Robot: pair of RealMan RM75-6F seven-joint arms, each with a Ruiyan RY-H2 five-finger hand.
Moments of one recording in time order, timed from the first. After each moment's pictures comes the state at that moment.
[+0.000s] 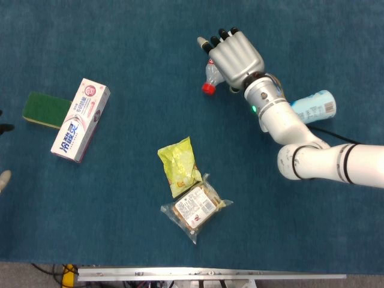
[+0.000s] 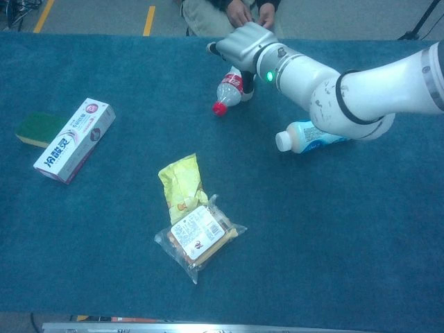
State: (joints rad) left arm -0.23 -0.73 0.06 -1.95 1.46 1.14 -0.05; right arm 1.29 -1.67 0.11 -1.26 -0.47 0.83 -0.88
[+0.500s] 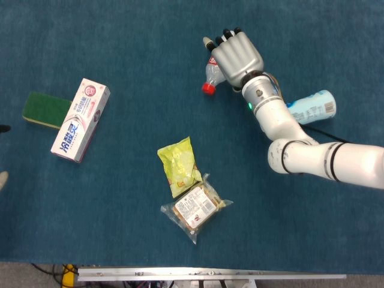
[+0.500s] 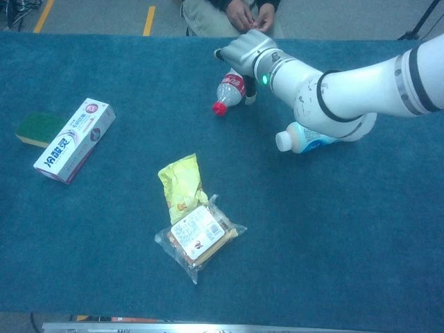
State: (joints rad) left arm -0.22 -0.72 0.06 -1.95 1.46 1.15 -0.06; right arm 1.32 -1.74 0.11 -1.15 -0.34 0.79 -0.96
